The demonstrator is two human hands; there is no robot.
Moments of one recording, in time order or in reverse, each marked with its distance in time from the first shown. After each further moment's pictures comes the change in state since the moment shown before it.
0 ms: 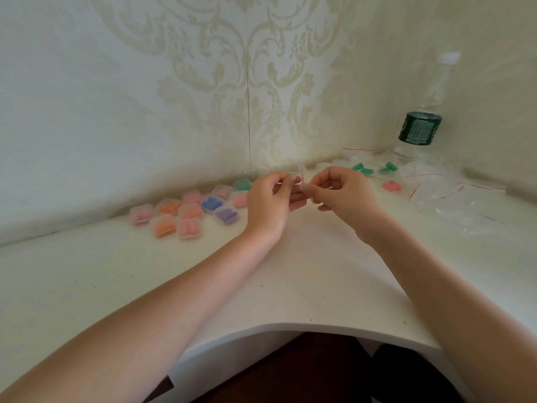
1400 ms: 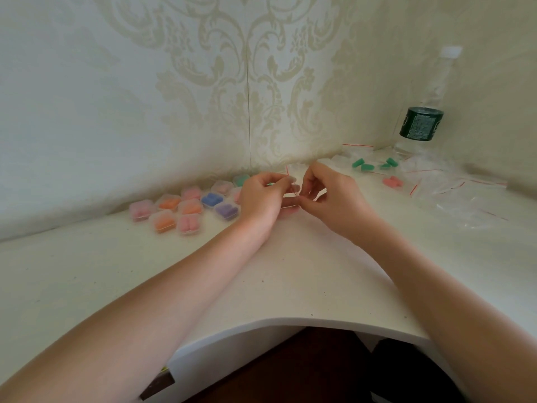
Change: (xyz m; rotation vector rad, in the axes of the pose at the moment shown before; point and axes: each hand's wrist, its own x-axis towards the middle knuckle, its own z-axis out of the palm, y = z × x) left_hand 0.004 0.004 -0.010 0.021 0.060 -0.211; right_hand -0.005 0.010 0.010 -0.327 -0.076 -0.328
